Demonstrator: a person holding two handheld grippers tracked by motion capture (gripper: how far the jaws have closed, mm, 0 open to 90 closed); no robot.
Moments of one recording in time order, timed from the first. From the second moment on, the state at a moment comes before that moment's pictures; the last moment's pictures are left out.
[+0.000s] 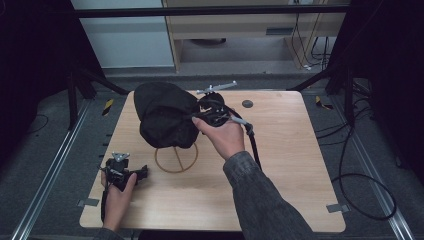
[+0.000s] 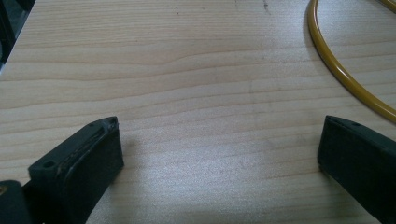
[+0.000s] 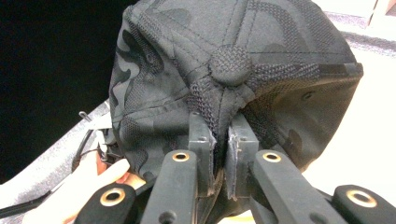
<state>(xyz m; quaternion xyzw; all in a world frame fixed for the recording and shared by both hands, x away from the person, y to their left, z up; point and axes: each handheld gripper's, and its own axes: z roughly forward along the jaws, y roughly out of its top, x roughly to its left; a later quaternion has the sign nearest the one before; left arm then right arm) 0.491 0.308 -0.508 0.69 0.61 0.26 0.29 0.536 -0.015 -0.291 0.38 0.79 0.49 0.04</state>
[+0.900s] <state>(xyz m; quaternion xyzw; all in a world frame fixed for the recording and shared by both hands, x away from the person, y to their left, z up) 0.491 0.308 -0.508 0.69 0.61 0.26 0.29 0.542 0.000 -0.295 0.38 0.80 0.47 0.06</state>
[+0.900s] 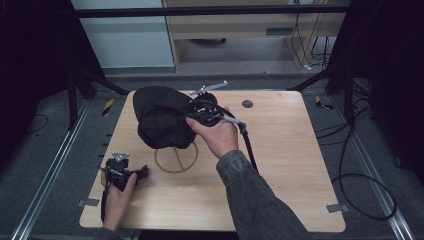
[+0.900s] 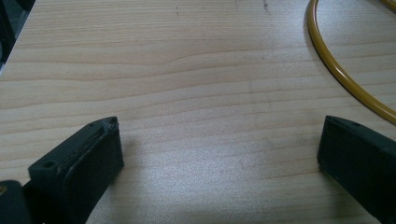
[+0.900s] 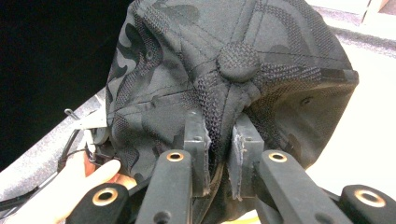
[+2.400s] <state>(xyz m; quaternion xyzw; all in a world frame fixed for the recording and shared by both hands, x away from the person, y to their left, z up) 0.491 0.308 -0.508 0.69 0.61 0.26 0.29 0.551 0.000 -0.297 0.40 0.78 0.47 0.04</state>
